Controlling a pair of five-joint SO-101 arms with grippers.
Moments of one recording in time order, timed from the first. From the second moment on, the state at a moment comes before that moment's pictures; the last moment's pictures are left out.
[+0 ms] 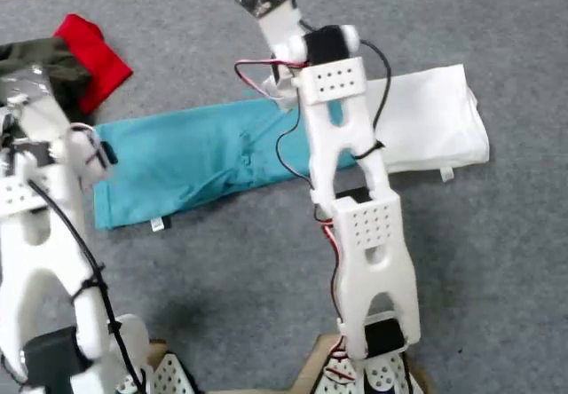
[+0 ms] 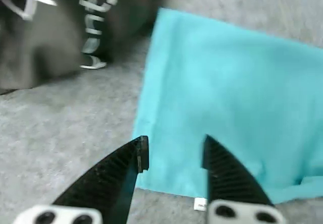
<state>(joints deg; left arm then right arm) -24.1 -21.1 27.5 65.8 7.6 -15.5 48.8 -73.9 100.4 23.1</state>
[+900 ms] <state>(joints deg) -26.1 50.7 -41.8 95.9 5.6 -10.5 48.7 -77.7 100.8 25.9</state>
